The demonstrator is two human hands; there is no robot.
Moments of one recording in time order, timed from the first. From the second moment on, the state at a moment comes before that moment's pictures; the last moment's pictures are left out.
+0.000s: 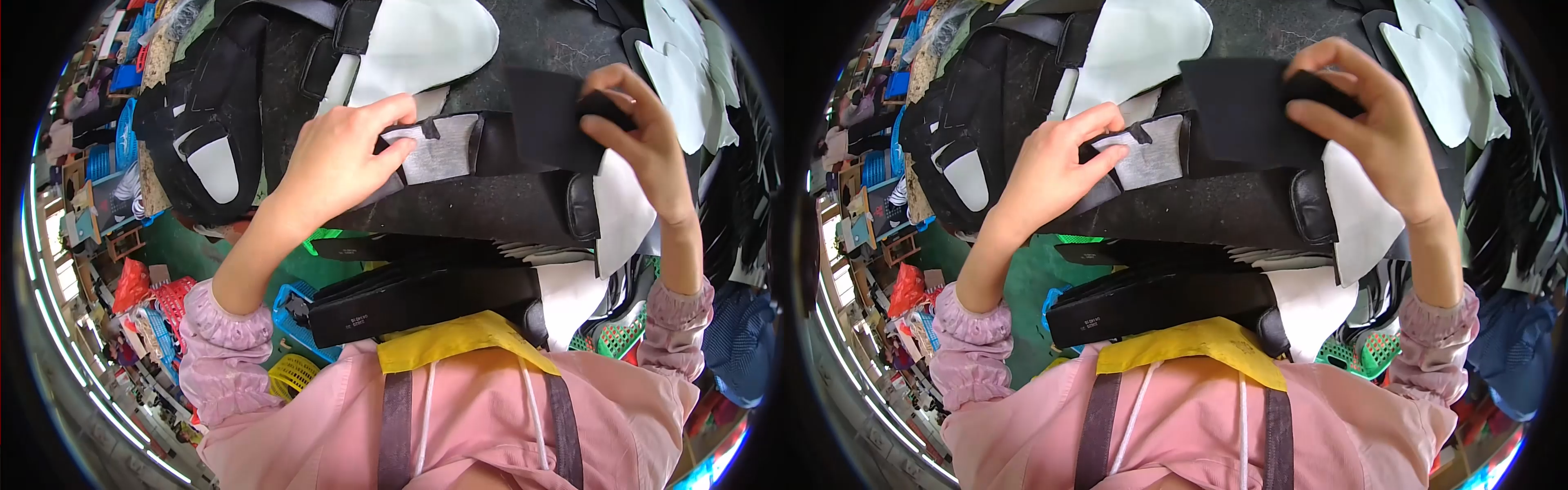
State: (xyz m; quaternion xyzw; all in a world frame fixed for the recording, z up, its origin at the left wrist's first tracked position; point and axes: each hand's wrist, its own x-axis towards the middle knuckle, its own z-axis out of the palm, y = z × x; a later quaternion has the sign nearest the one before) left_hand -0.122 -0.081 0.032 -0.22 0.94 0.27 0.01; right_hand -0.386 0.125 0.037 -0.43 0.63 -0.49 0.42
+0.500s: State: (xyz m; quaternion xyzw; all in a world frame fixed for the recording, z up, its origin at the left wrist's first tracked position) left_hand -0.120 -0.084 0.038 -0.20 0.94 0.27 -0.01; right_hand -0.377 0.118 0.026 -0.40 0.65 -0.44 0.48
